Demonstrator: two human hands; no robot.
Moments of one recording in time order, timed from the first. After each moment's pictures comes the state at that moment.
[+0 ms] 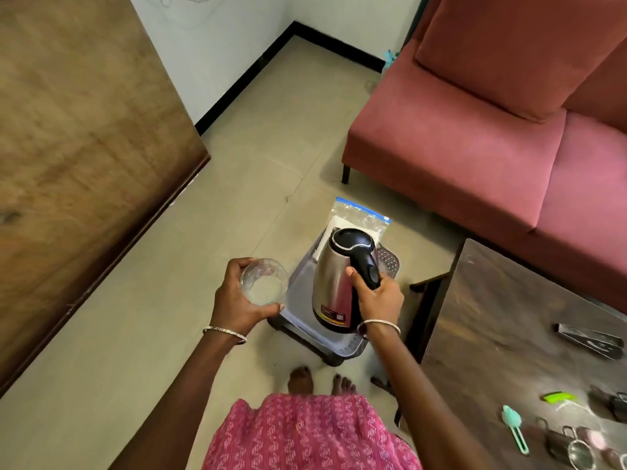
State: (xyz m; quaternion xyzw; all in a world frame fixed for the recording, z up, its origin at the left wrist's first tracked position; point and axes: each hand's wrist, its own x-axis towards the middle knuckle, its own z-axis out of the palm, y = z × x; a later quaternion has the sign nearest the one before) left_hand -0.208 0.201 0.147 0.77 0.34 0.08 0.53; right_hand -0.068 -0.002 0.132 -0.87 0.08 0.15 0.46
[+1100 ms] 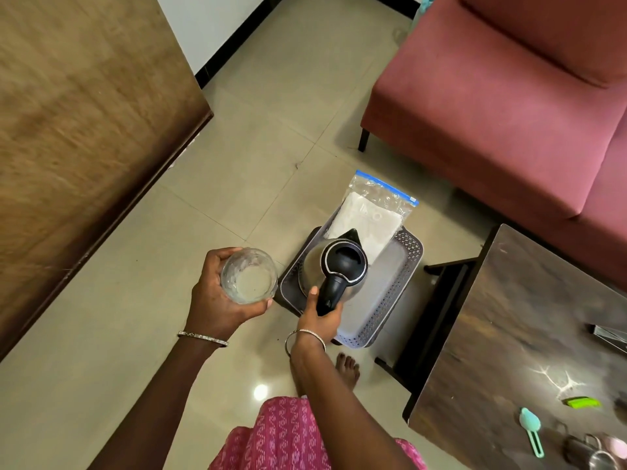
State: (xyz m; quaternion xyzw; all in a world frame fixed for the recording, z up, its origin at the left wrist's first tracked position) left_hand -0.221 0.224 0.112 0.78 0.35 0.10 0.51; right_hand -0.161 0.097 0.026 -0.75 0.36 0.17 0.52
